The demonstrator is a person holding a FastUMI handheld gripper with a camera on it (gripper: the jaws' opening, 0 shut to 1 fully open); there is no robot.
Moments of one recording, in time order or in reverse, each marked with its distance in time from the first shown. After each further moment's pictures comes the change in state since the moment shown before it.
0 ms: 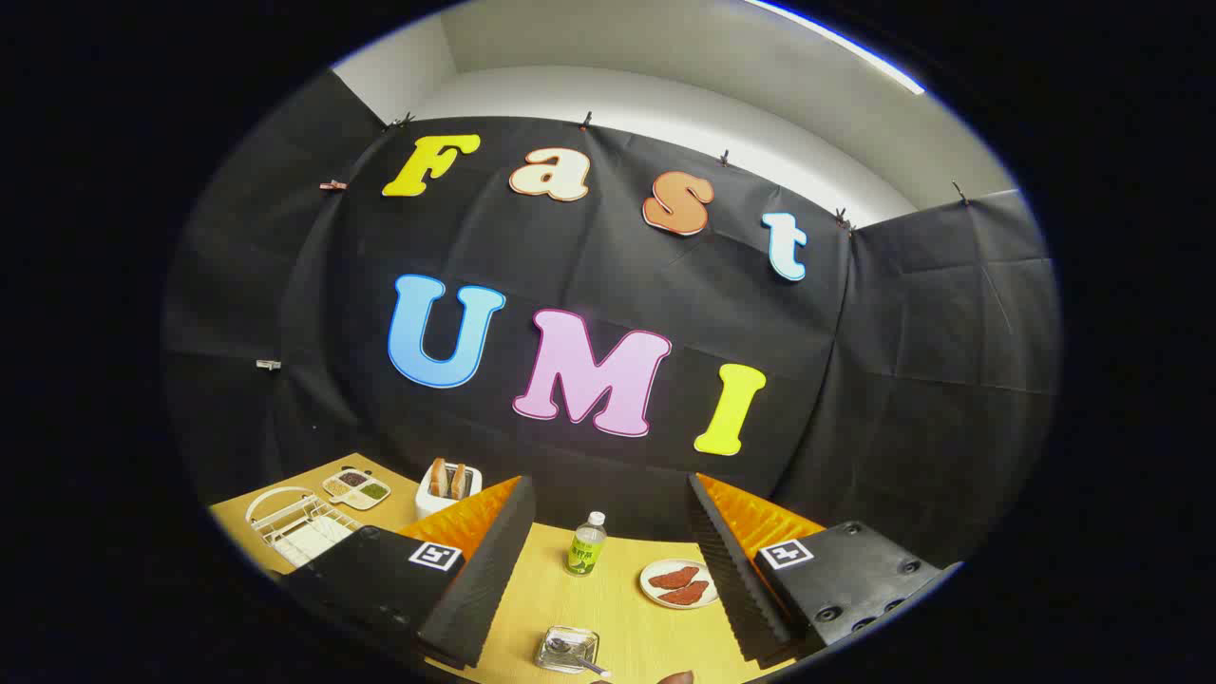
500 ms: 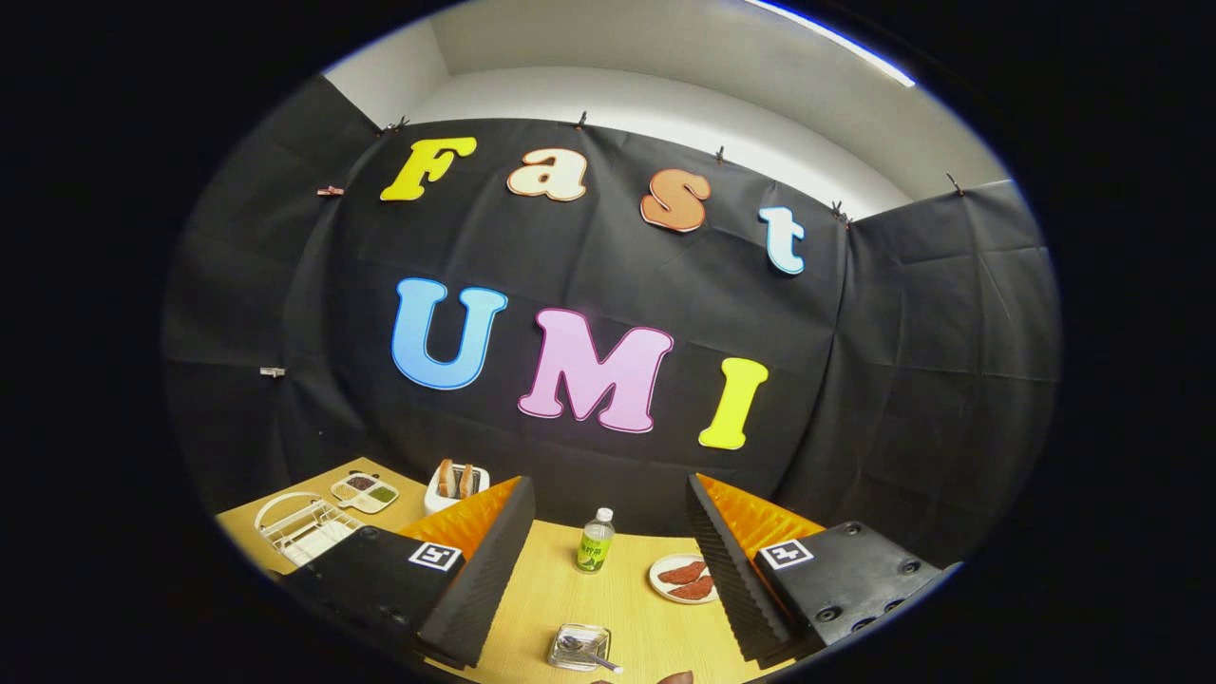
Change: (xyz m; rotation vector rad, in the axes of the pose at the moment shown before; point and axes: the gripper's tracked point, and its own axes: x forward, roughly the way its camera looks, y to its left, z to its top) arm -0.008 0.006 -0.006 0.029 0.015 0.007
